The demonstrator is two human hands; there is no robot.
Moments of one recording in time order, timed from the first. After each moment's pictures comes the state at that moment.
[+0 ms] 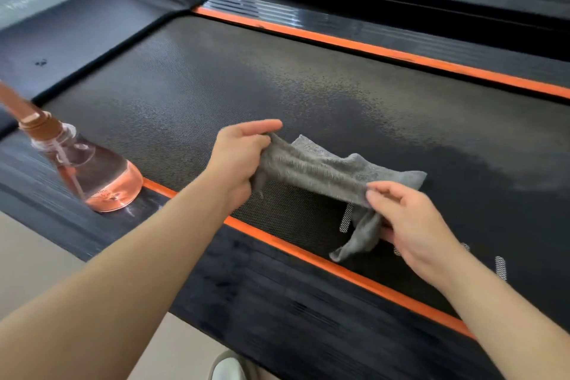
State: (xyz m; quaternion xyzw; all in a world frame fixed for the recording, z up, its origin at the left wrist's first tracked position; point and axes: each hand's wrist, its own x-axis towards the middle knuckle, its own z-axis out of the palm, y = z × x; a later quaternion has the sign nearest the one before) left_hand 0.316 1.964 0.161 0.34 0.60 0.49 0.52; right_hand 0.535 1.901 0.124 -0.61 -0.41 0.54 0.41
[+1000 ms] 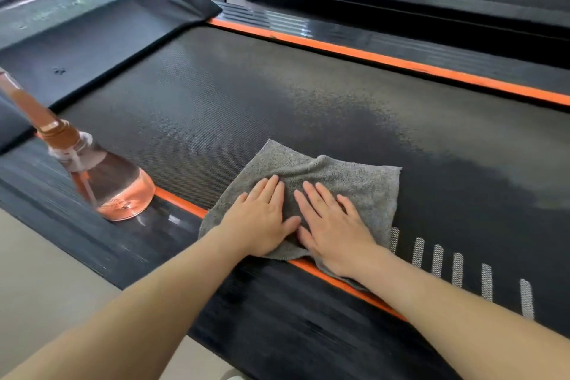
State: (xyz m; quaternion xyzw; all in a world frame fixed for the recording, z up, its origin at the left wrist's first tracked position) left_hand 0.290 1.945 0.082 0.77 0.61 -0.11 0.15; right_hand 0.457 1.933 0.066 -0.52 -0.85 0.12 -0.06
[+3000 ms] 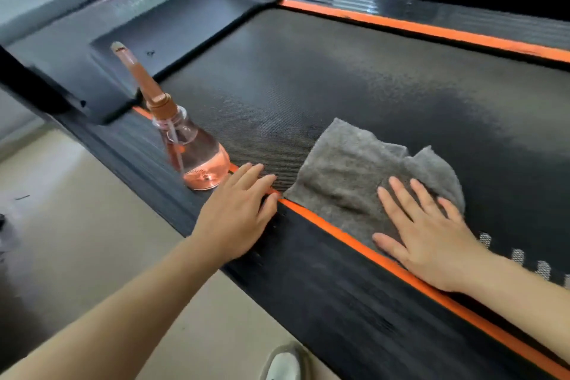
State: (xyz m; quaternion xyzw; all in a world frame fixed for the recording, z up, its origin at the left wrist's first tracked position) left_hand 0.177 1.889 0.093 0.74 0.66 0.08 0.01; right_hand 0.482 1.926 0.076 -0.50 -0.84 0.11 -0.17
